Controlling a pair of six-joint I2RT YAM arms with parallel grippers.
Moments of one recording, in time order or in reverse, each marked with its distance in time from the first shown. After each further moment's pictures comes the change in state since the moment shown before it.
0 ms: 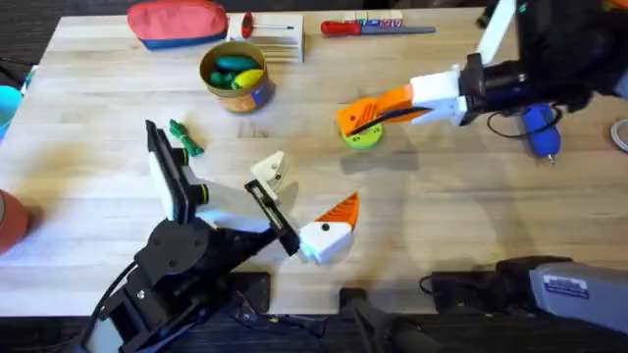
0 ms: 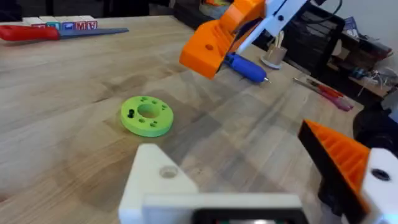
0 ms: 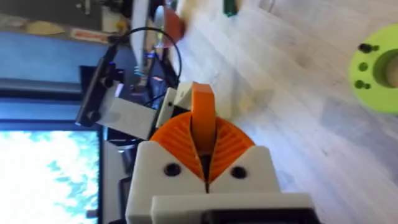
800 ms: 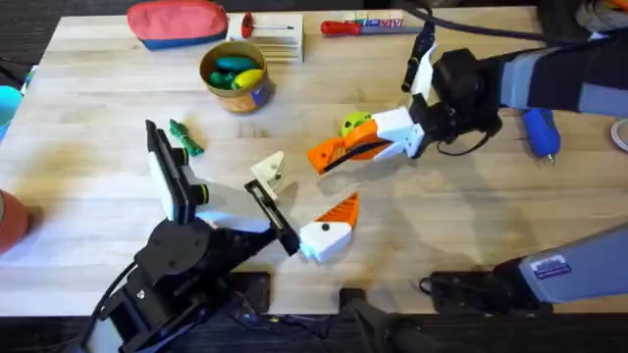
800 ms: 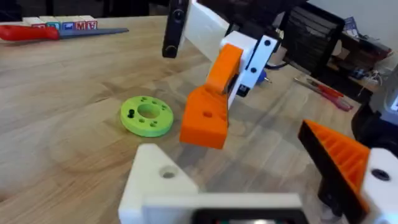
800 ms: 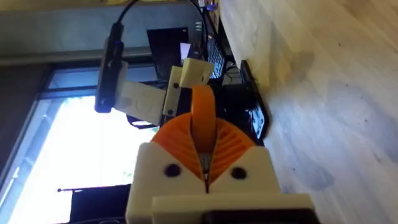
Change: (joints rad) left arm 0.000 0.000 0.000 0.000 0.000 0.000; right arm 0.141 0.332 -0.061 0.019 -0.266 -0.071
